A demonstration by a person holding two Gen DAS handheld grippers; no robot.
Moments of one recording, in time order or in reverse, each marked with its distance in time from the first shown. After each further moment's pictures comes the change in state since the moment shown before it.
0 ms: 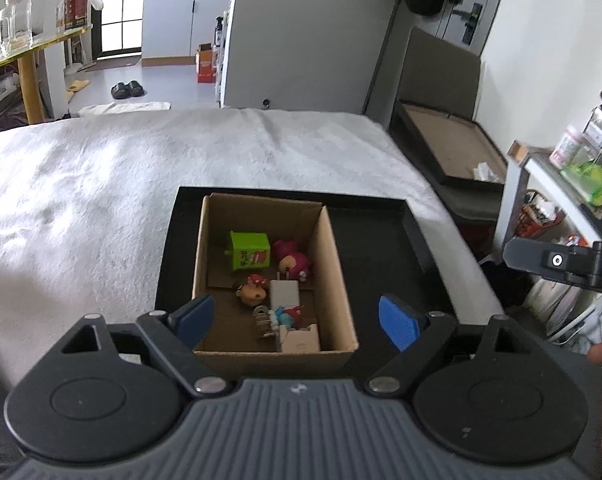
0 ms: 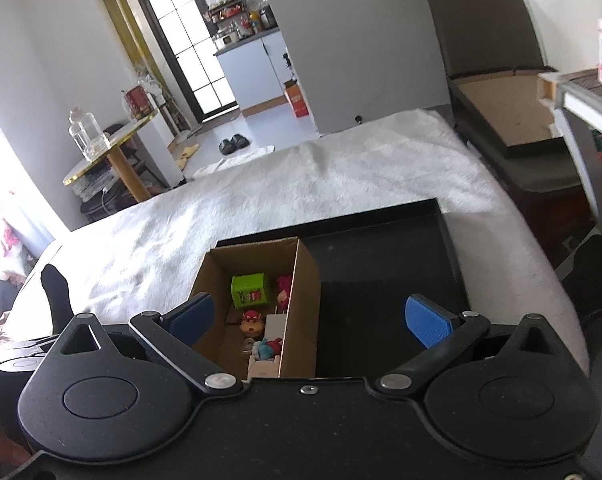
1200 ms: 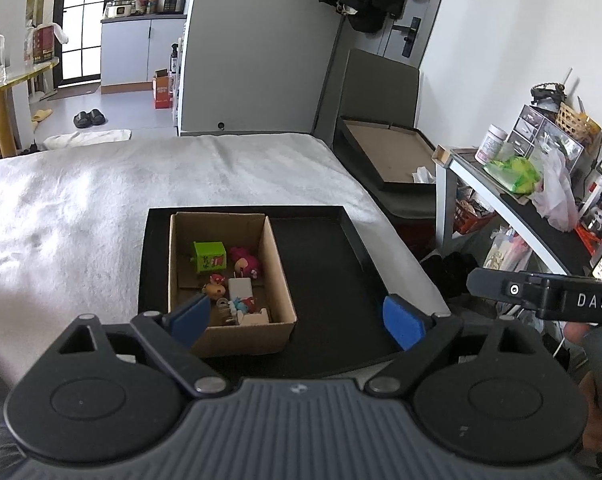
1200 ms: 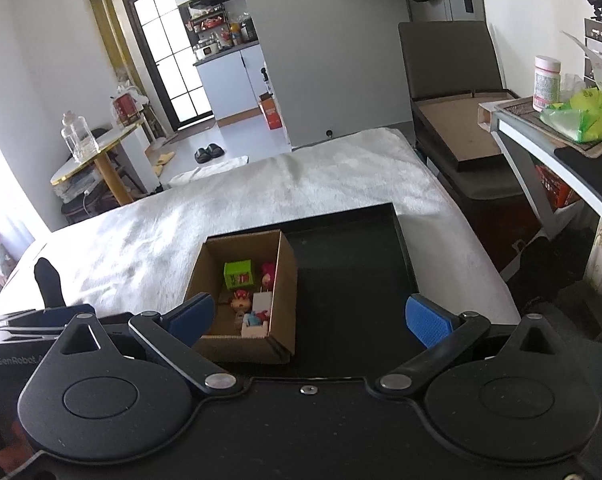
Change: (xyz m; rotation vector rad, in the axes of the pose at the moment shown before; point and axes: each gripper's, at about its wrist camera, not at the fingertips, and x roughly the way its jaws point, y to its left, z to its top) left arm -0.085 -0.020 -0.019 0.083 -0.046 -0.116; right arm -0.080 0.021 -0.026 -0.017 -0.028 -0.107
